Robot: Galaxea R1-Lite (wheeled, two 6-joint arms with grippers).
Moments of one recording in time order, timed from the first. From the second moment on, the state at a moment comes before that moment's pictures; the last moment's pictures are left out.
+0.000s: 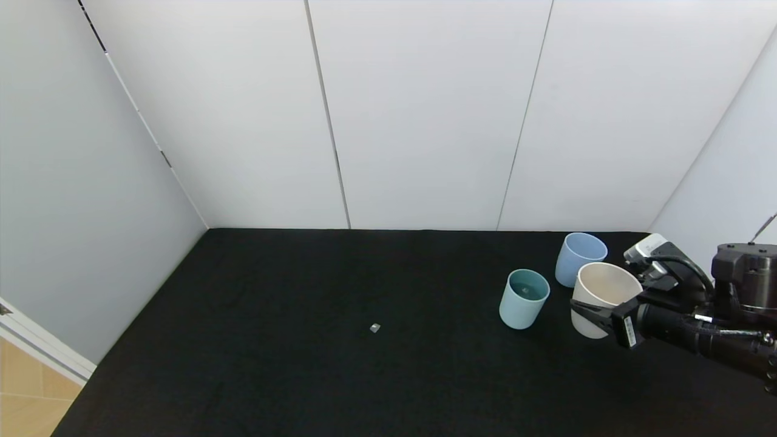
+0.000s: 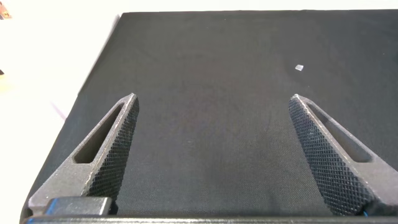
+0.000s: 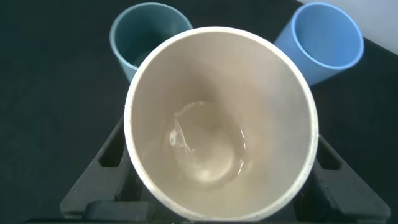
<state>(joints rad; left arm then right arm) 0.00 0.00 0.00 -0.01 0.00 0.00 0.10 1.72 -0.50 -0.83 0.22 -0.30</state>
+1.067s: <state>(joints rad) 0.00 0.00 0.00 -0.01 0.00 0.00 -0.05 1.88 -0.37 -1.00 0.33 -0.25</state>
